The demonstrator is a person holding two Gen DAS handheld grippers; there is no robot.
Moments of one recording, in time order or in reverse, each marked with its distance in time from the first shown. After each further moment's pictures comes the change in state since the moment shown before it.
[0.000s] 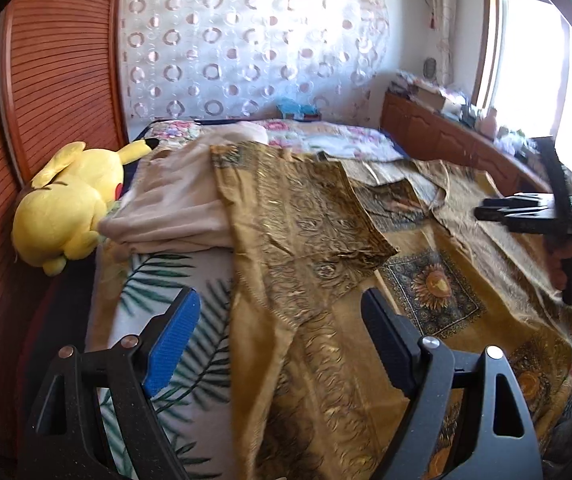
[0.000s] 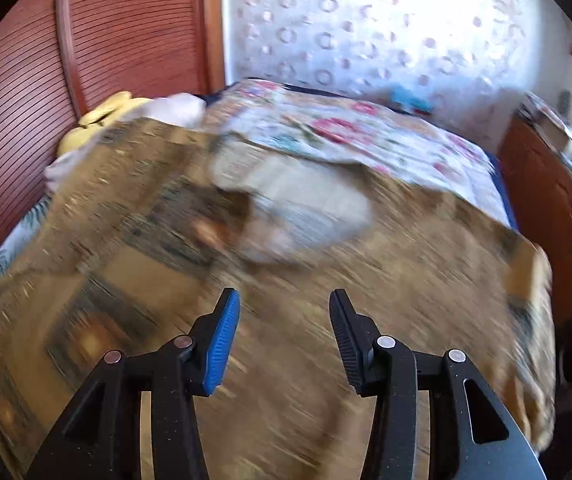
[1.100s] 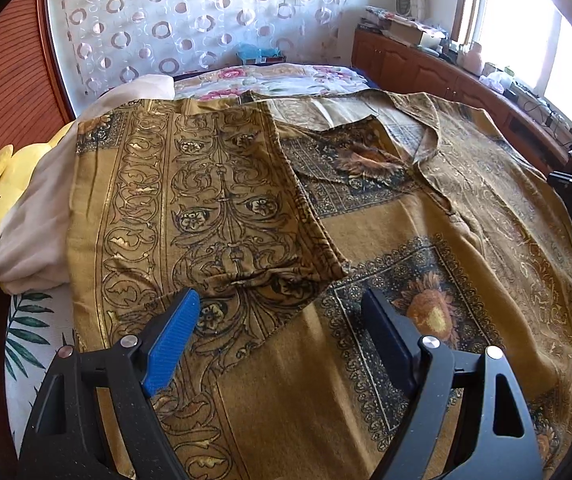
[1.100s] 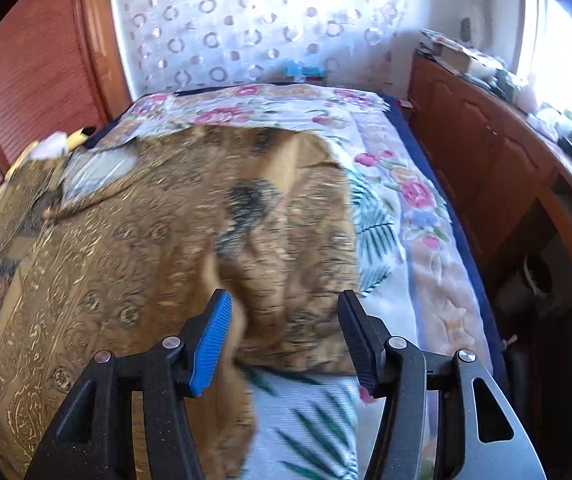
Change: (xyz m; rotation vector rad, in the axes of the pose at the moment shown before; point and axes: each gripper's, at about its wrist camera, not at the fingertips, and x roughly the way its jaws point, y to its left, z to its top) left arm 0.097 -0.074 0.024 0.107 0.209 -0.048; right arm -0.074 -0.165 -0.074 0.271 0.019 -0.156
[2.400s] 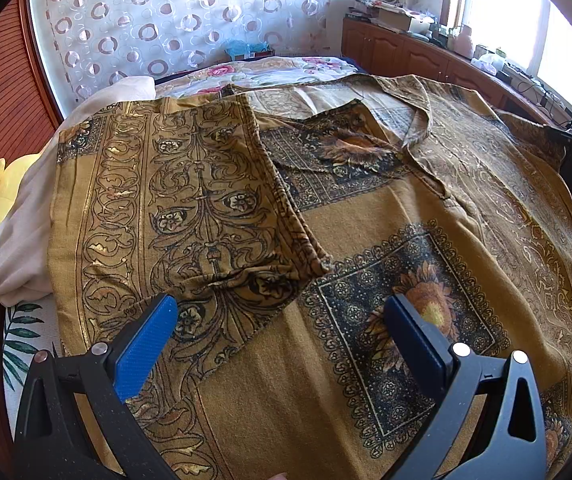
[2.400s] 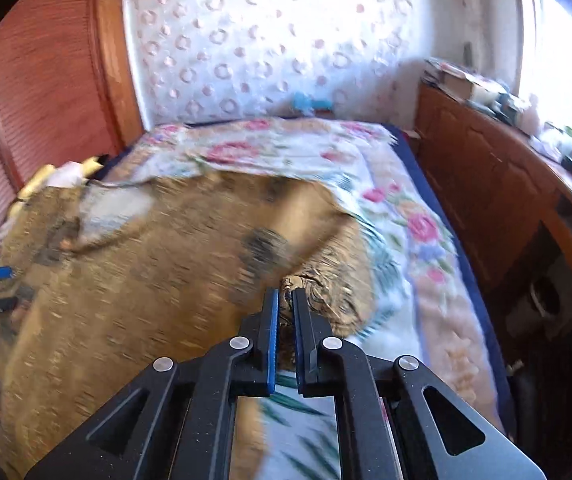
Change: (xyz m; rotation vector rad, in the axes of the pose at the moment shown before) left arm 0.006 -0.009 0.001 0.055 0.029 0.002; right arm -0.023 0.034 0.014 -0.063 -0.138 0.081
